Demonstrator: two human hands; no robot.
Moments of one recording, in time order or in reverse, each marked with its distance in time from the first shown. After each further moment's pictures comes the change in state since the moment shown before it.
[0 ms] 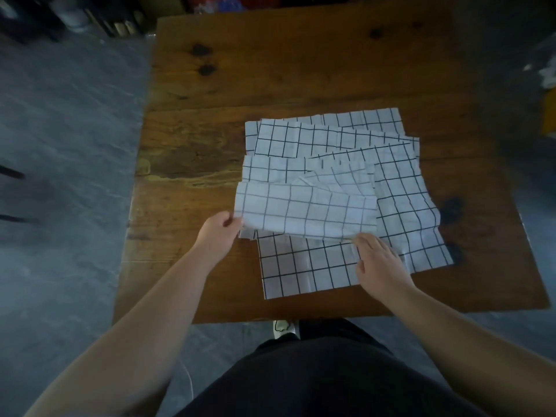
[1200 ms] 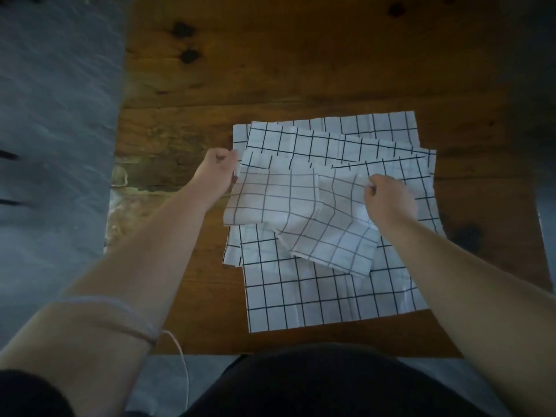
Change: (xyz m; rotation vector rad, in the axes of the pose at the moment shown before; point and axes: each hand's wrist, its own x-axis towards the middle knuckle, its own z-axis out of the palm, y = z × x) left_hand 0.139 0.117 -0.021 -0.094 0.018 -0.120; right_hand 0.186 0.022 -0.085 0.145 0.188 0.247
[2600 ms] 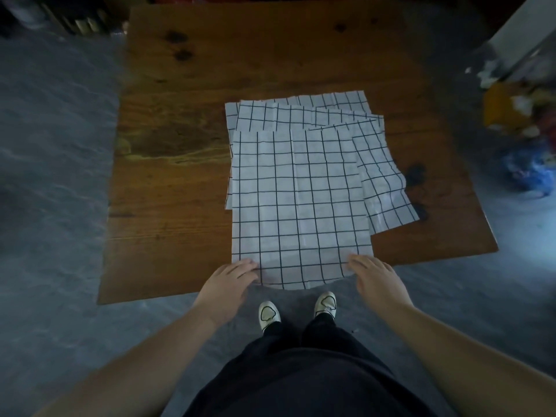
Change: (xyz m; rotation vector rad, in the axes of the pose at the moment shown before) left_hand -0.217 -0.275 0.069 0.764 -0.235 0.829; right_hand -0.316 0.081 0.074 -0.196 -0.180 -0.223
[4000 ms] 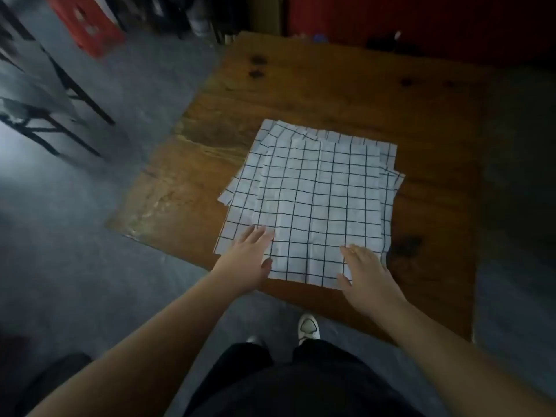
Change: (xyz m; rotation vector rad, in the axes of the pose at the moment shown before) left_hand 0.116 0.203 -0.060 -0.221 0.156 -0.591; right_hand 0.086 0.122 -0.119 -0.054 -0.168 -0.342
